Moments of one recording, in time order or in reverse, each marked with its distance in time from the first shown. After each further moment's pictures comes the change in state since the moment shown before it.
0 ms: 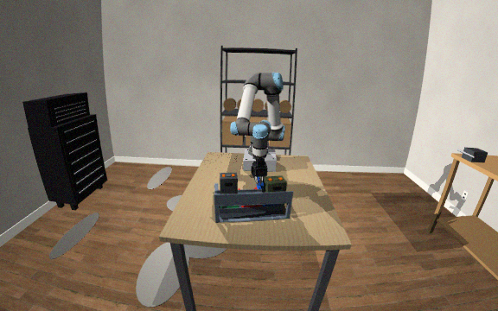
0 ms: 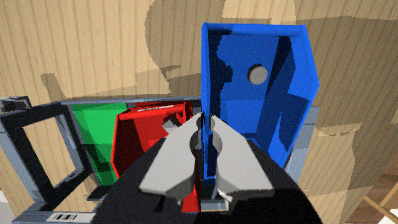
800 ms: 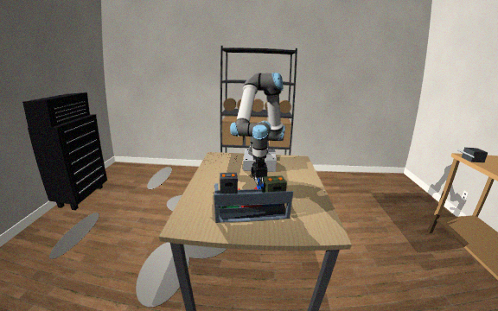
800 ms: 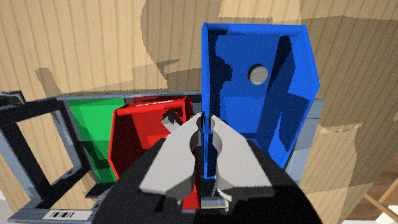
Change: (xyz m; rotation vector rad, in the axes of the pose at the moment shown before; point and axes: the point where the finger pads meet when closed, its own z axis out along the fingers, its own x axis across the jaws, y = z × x) arm 0.000 0.008 0.002 -0.016 0.002 0.000
